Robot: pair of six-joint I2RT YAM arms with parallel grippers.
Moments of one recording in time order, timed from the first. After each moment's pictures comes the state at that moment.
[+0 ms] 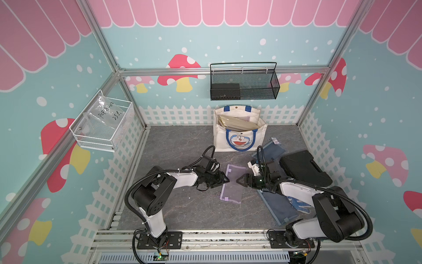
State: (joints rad) left arm -0.63 1.81 0.88 0.02 0.55 -0.88; right arm 0.38 1.34 0.55 -0.03 -0.58 0.53
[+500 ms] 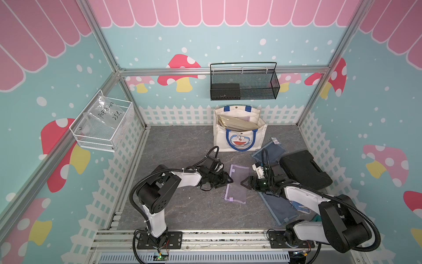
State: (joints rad) left arm -0.65 1.85 0.91 0.04 0.56 -0.91; right arm 0.33 1.32 0.49 -0.07 -0.55 0.53
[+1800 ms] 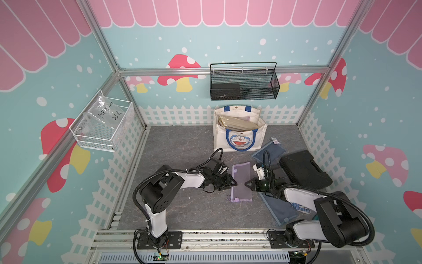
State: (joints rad) left arm -0.69 1.84 0.90 0.05 0.60 -0.94; right arm 0.31 1.23 0.43 0.10 -0.57 0.47
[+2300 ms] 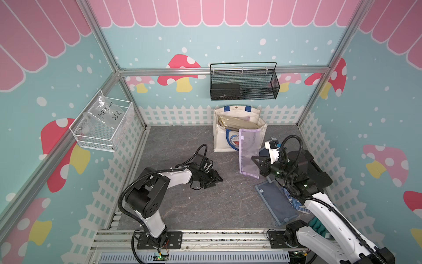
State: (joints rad) left arm -0.51 1.73 0.90 -0.21 0.59 -0.84; right arm 0.31 0.92 0.79 -0.13 -0.46 0.22
